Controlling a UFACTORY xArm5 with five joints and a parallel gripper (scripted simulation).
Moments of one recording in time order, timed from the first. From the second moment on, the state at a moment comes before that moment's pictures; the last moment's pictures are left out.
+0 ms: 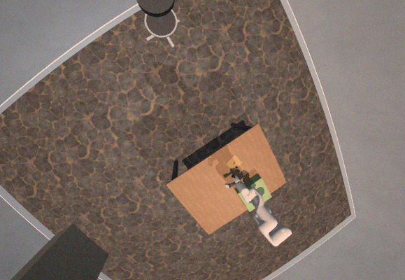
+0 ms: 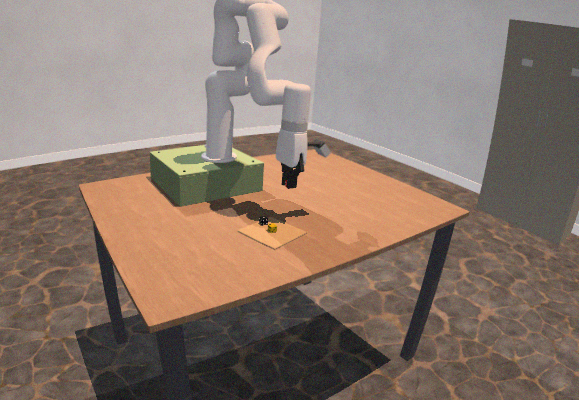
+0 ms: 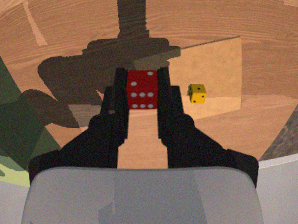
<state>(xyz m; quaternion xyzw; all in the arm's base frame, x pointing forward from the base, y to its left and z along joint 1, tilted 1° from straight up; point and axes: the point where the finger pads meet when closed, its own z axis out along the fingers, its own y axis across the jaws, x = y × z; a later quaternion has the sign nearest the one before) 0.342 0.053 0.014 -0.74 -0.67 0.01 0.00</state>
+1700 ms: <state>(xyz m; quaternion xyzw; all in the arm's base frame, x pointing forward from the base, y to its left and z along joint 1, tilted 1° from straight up) 0.443 -0.034 0.018 -0.17 -0.99 0.00 0.00</state>
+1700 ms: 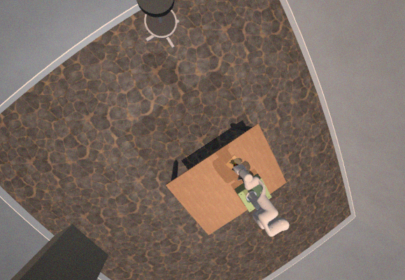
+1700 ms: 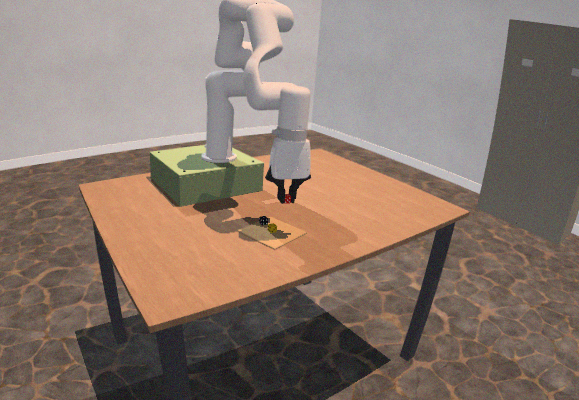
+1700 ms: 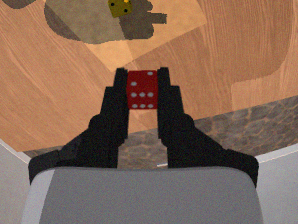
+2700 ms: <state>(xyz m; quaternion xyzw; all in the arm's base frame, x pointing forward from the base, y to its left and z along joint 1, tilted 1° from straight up) 0.457 -0.052 0.014 -0.06 -1.00 0.00 0.01</state>
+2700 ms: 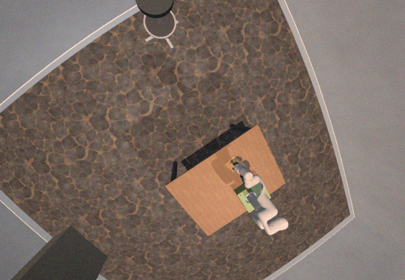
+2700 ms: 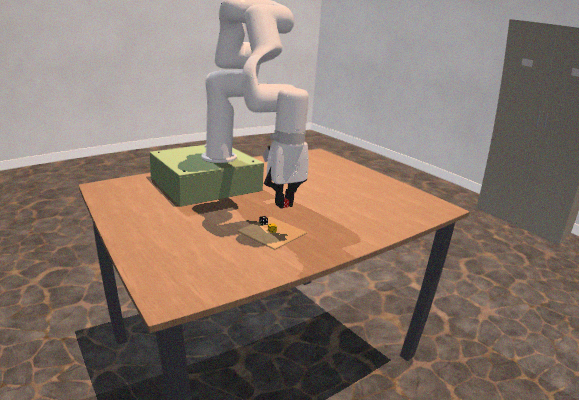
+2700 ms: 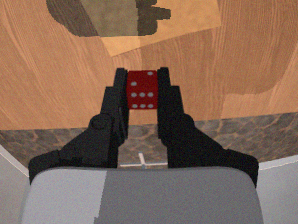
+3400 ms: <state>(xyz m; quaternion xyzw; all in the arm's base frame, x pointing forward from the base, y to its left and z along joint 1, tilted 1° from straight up) 0.454 -0.051 -0.058 -0.06 -1.00 0.00 0.01</state>
